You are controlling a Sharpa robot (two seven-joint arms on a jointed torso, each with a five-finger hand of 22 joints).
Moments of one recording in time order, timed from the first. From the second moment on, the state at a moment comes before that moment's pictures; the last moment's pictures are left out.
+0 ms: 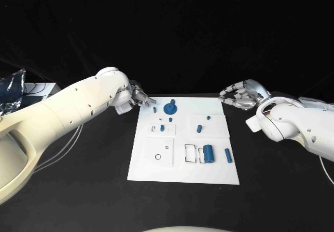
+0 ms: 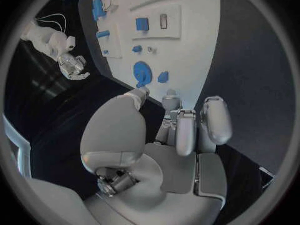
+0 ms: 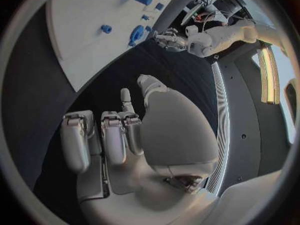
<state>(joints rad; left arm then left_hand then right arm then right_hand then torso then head) 1.31 -0.46 0.16 0.87 -1.03 0.22 -0.52 1.13 -0.16 0.31 0.29 0.26 0.82 0.12 0.44 0.80 1.21 0.04 1.12 0.85 1.47 -0.02 1.52 1.31 0.10 1.36 0.08 1.38 1.19 1.32 -0.84 -0.13 1.33 -0.71 -0.46 0.12 1.38 -0.18 0.20 0.28 0.43 0.93 0.15 0.20 0.44 1.47 0.06 1.56 1.31 1.47 -0.01 1.56 1.31 0.01 1.46 0.10 1.53 1.31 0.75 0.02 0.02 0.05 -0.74</state>
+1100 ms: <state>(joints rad) 1.31 -0.41 0.15 0.81 -1.07 0.30 -0.52 1.12 -0.13 0.28 0.29 0.26 0.83 0.11 0.48 0.82 1.22 0.03 1.14 0.87 1.47 -0.03 1.54 1.31 0.08 1.37 0.07 1.40 1.21 1.32 -0.83 -0.12 1.33 -0.72 -0.46 0.12 1.38 -0.18 0.20 0.28 0.43 0.93 0.15 0.20 0.44 1.47 0.06 1.56 1.31 1.47 -0.01 1.56 1.31 0.01 1.46 0.10 1.53 1.31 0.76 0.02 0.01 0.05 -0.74</state>
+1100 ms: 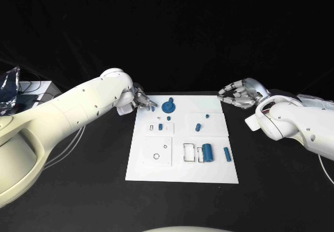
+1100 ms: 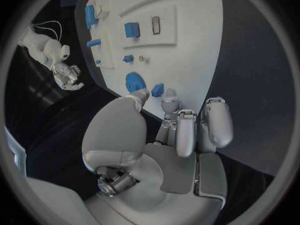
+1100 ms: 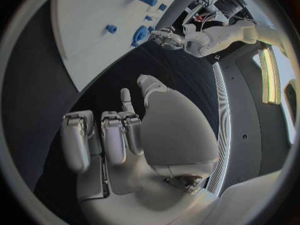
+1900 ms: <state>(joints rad) 1.31 -0.41 0.15 0.81 -1.01 0.26 -0.52 1.30 -0.13 0.61 0.26 0.26 0.80 0.08 0.59 0.86 1.23 0.01 1.14 0.84 1.47 -0.05 1.54 1.31 0.08 1.38 0.06 1.40 1.22 1.32 -0.83 -0.12 1.32 -0.72 -0.46 0.12 1.38 -0.18 0.21 0.28 0.43 0.93 0.15 0.20 0.45 1.47 0.06 1.56 1.31 1.47 -0.01 1.56 1.31 0.01 1.46 0.10 1.53 1.31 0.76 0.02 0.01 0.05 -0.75</state>
